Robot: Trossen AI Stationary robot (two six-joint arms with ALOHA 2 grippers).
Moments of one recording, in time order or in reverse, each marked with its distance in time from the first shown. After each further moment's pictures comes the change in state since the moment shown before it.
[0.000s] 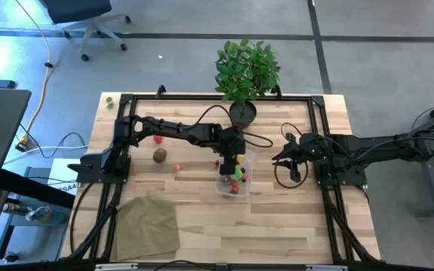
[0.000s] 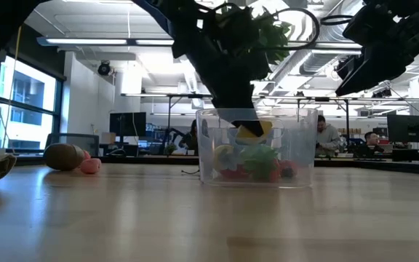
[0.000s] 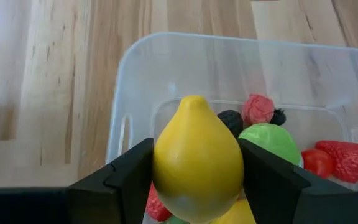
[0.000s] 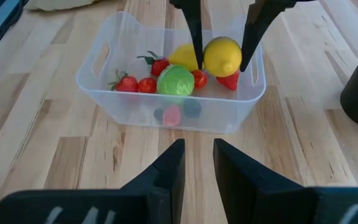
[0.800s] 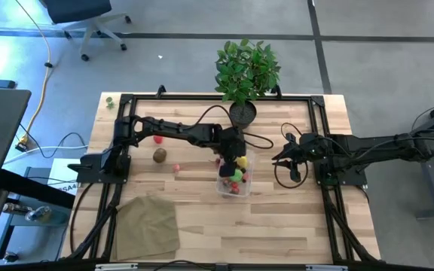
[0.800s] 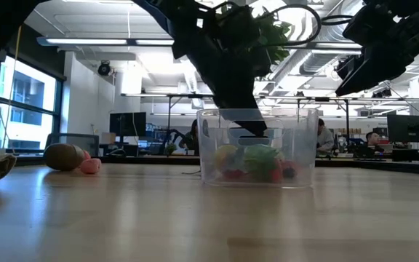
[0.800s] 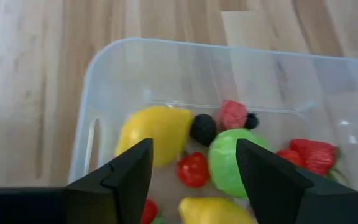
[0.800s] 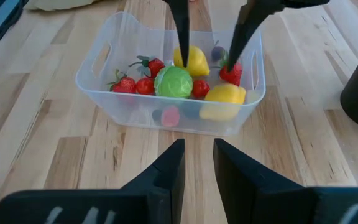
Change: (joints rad) left arm -0.003 -0.002 0.000 0.012 0.082 0.003; right arm 0.000 0.000 0.000 0.000 0.000 0.000
